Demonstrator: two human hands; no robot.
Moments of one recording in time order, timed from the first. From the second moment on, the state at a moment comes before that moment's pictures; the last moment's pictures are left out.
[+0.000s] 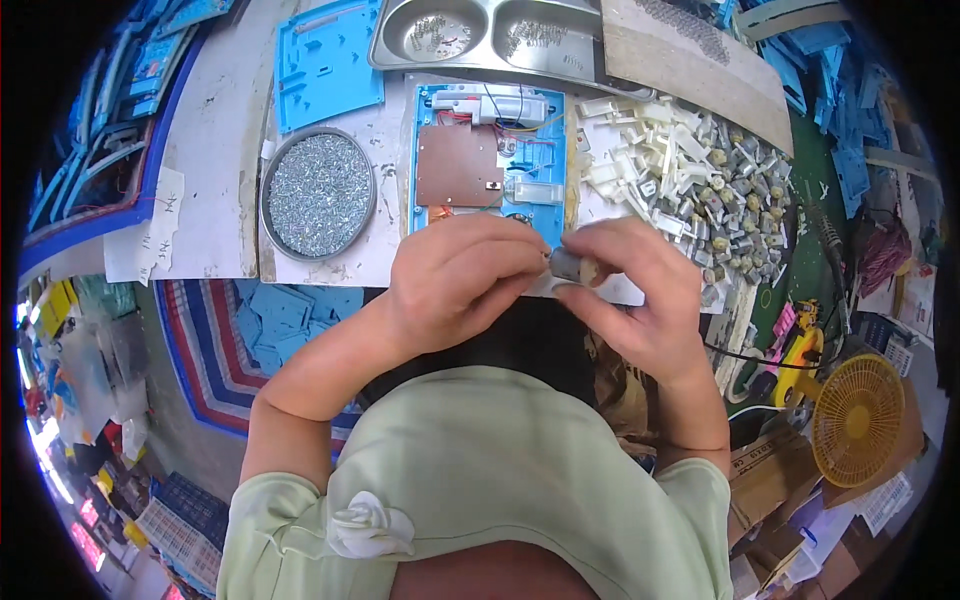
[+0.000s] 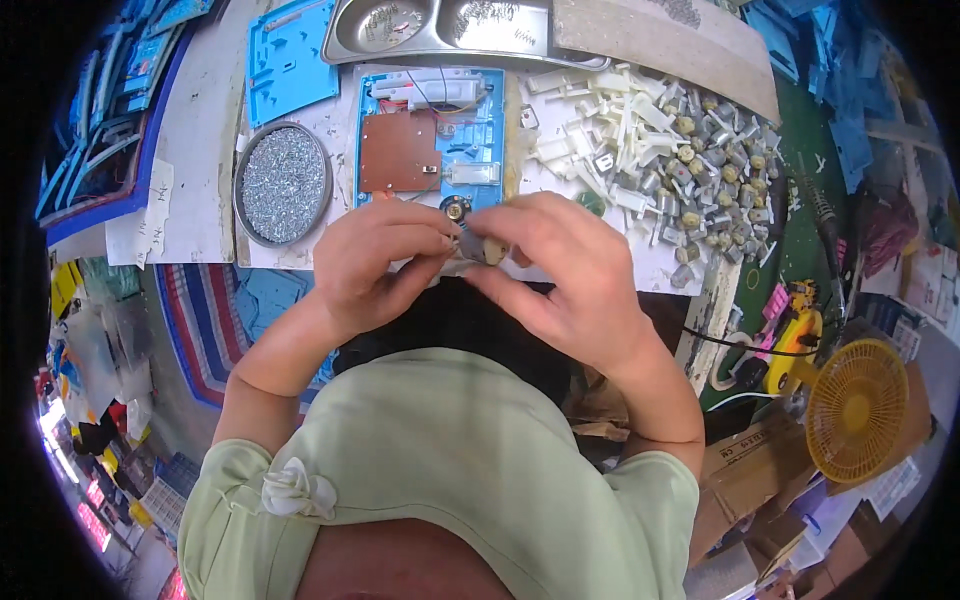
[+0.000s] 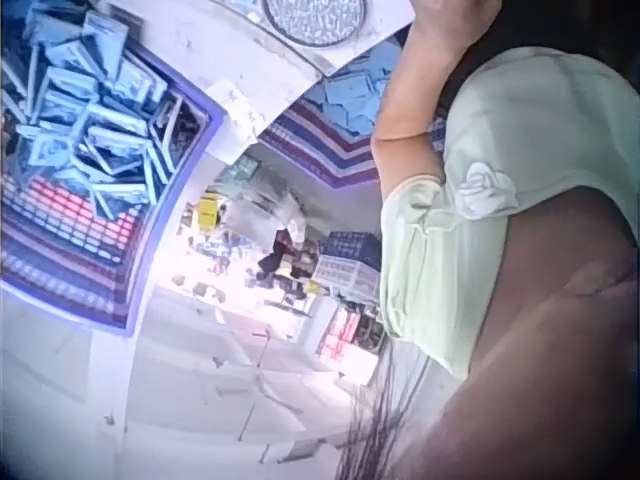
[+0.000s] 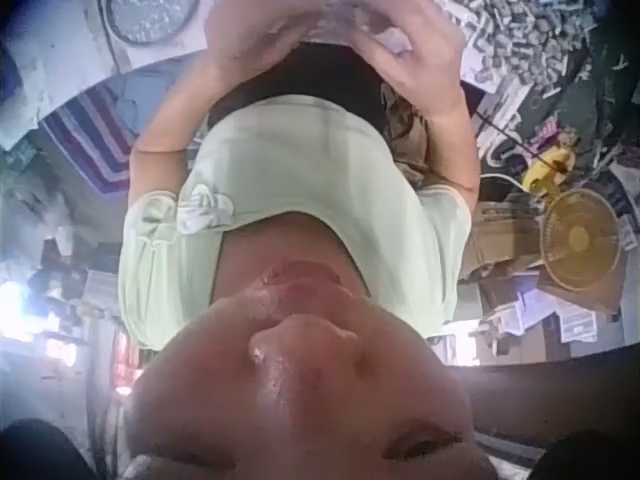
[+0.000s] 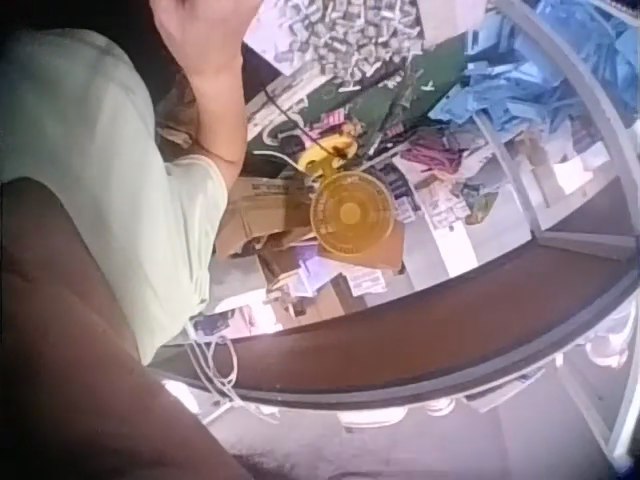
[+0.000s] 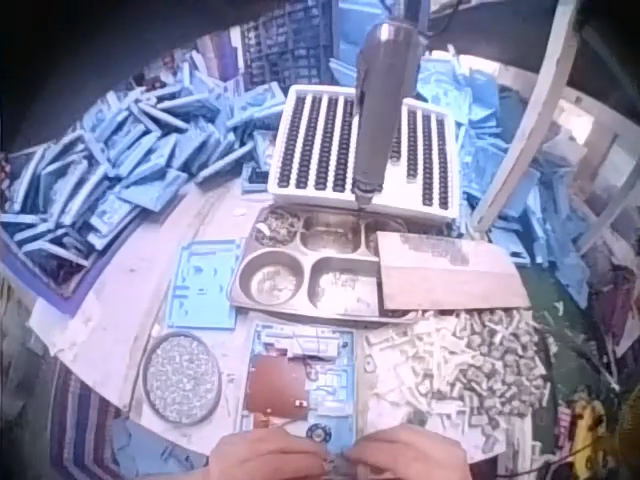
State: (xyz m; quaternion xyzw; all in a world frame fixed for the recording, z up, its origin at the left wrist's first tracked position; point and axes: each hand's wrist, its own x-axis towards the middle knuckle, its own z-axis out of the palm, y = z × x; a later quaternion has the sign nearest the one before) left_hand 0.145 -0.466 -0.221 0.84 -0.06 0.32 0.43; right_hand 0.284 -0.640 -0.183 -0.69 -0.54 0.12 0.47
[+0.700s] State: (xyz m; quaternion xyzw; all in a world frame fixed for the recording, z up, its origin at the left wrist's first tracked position) left_hand 0.143 -0.473 -0.218 0.84 -0.03 0.30 0.45; right_hand 0.277 -0.643 -0.185 -0.66 -0.58 0.04 0.47
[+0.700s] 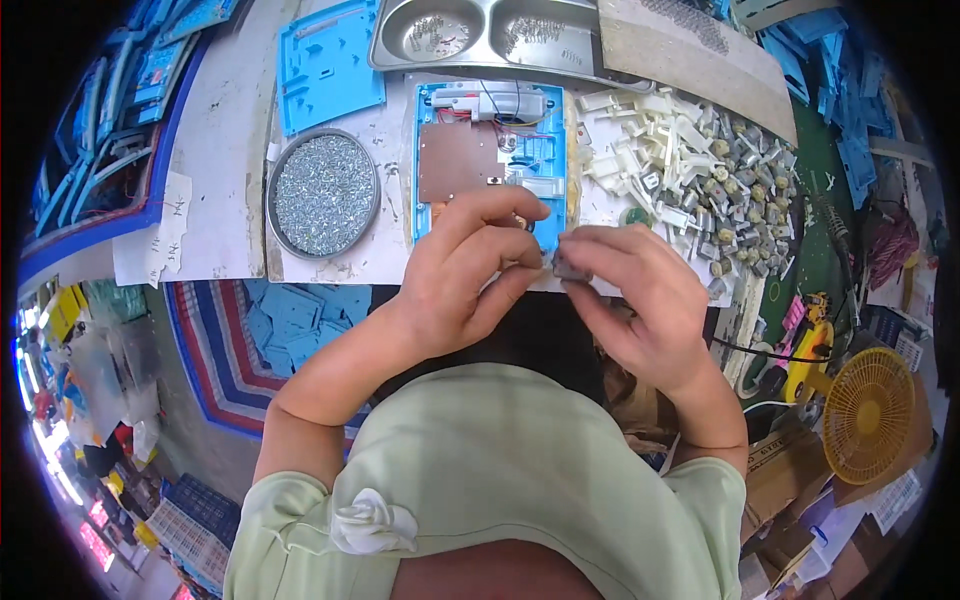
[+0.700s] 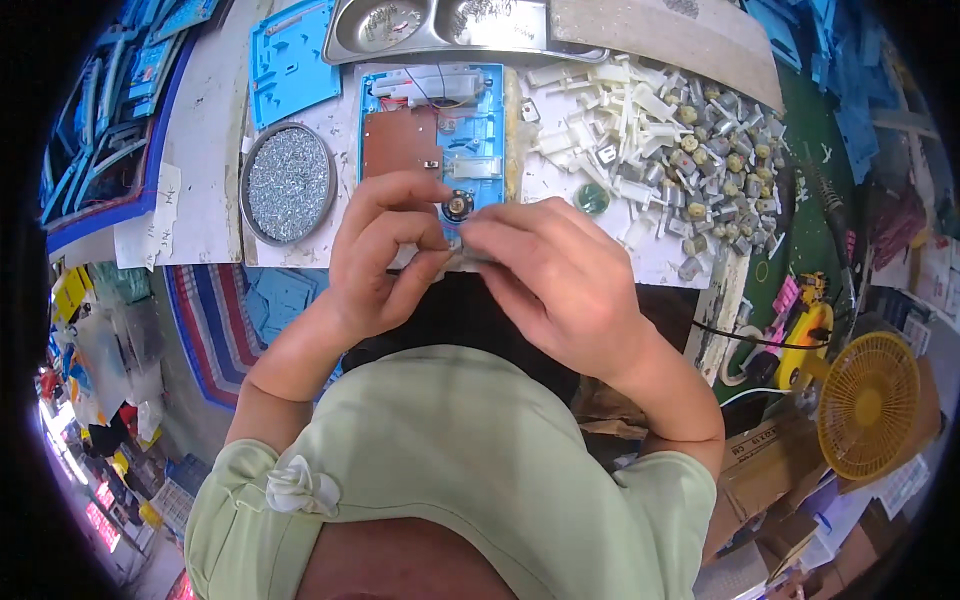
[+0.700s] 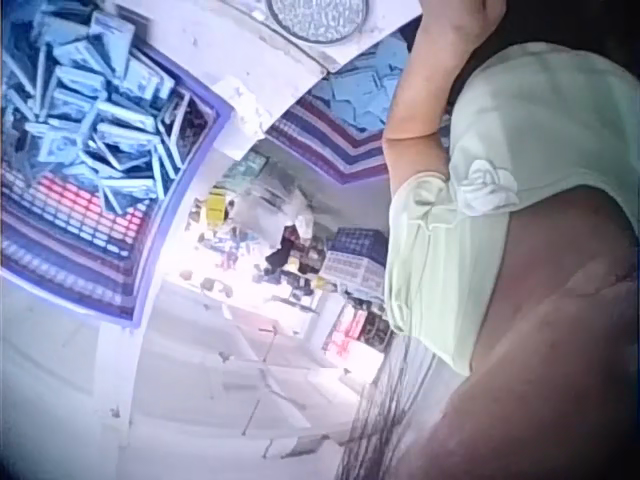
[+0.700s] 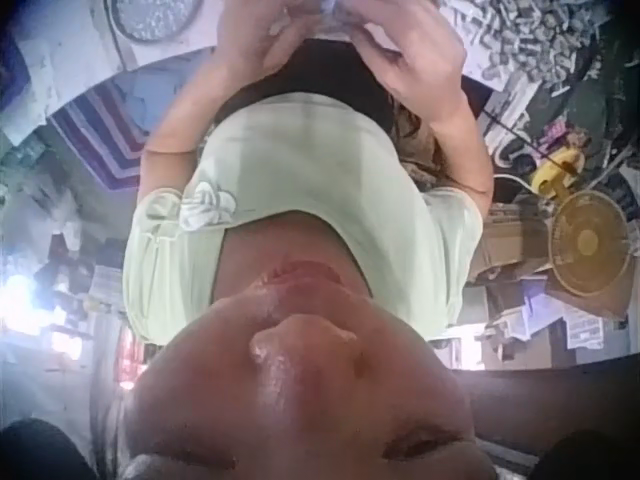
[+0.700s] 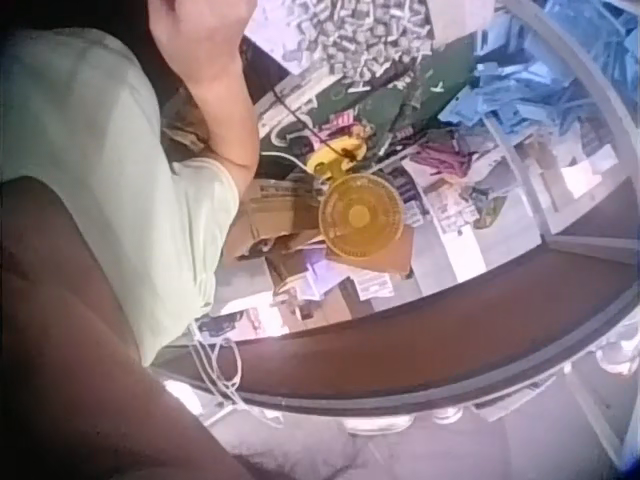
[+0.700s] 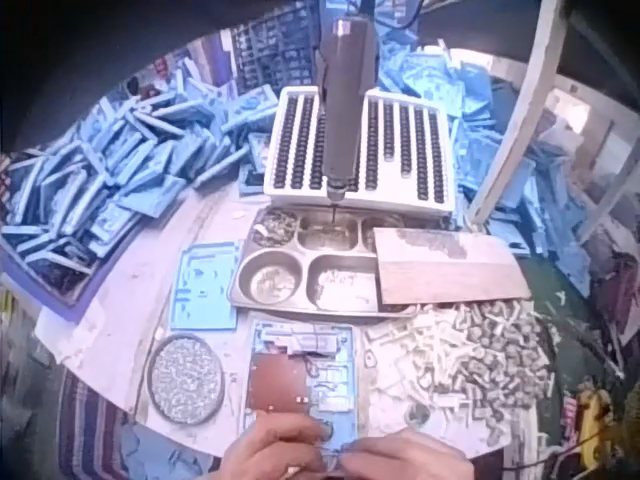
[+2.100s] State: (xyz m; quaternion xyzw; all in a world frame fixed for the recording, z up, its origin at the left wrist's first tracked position) left_hand 0.162 -0.410 -0.242 0.89 0.08 0.31 0.32; right_hand 0.340 -0.578 -0.227 -0.76 -0.50 0.18 0.38
